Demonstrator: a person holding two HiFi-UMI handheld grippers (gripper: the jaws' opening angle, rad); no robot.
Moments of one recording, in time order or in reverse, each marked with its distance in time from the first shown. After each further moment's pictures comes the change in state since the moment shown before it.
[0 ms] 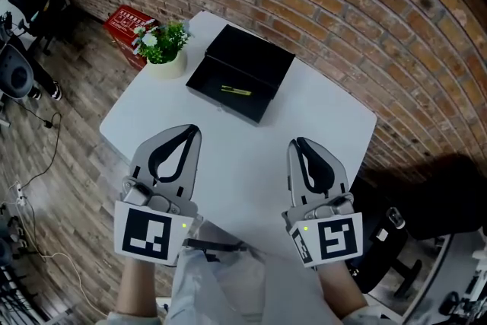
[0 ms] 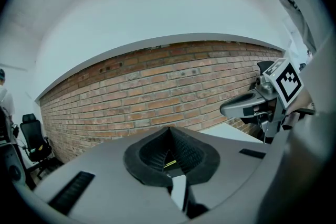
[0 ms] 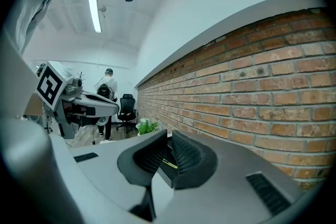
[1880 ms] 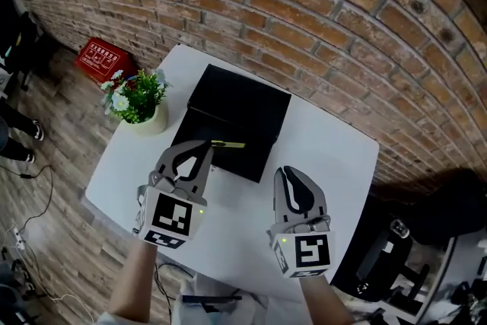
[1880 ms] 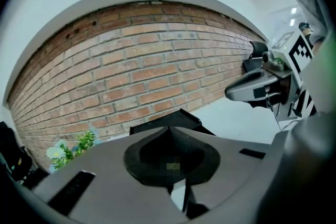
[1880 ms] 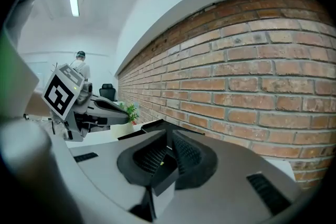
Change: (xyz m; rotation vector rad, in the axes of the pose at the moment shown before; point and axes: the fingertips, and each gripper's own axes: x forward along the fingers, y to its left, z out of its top) left arm 0.180 0.054 -0.104 0.136 0.165 -0.247; right arm 0.128 -0.044 -0.072 0.065 0.126 -0.199
